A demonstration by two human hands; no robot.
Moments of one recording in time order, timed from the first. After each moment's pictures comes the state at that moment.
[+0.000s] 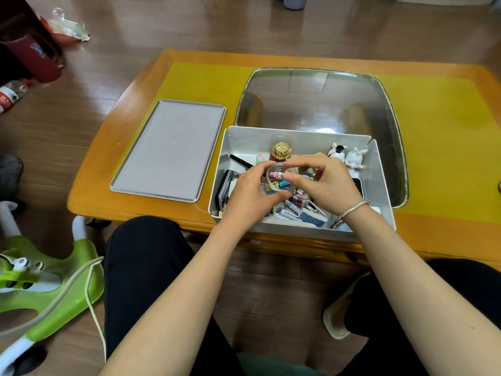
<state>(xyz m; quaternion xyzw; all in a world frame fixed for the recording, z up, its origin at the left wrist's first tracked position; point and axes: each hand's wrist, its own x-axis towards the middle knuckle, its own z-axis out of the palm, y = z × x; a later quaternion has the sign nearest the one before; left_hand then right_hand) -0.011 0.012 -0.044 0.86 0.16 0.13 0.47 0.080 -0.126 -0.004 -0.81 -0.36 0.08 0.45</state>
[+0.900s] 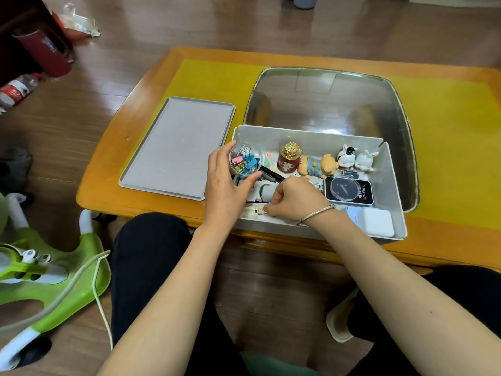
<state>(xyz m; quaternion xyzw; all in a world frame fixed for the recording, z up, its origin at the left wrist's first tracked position) -0.034 0.047 -0.042 0.82 0.23 0.30 0.43 0.059 -0.077 -0.031 -0.90 -0.36 0.20 0.16</state>
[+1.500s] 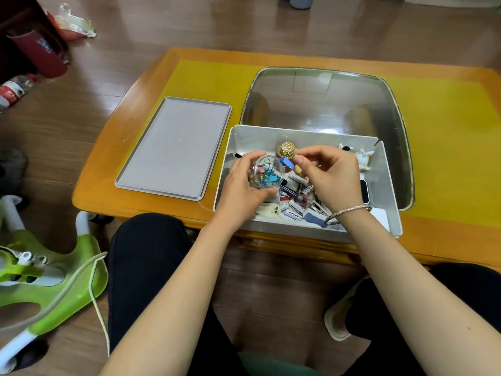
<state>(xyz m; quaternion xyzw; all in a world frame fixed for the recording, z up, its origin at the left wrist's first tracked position) -0.022 0.028 -0.036 0.81 0.20 0.17 0.53 0.071 -0.111 0.000 -0.77 -0.27 0.02 0.57</state>
